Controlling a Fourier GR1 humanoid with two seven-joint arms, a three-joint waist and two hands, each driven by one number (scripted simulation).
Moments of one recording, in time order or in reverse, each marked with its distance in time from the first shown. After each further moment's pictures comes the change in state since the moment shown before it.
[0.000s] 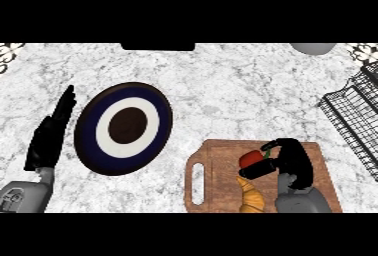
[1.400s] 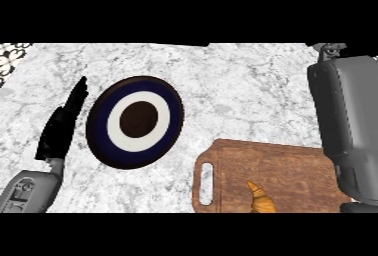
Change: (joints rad) left arm -0.069 -0.029 -0.020 0.013 -0.020 -0.035 0.005; right arm -0.831 -0.194 -0.404 0.504 0.745 -0.194 -0.050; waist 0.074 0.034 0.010
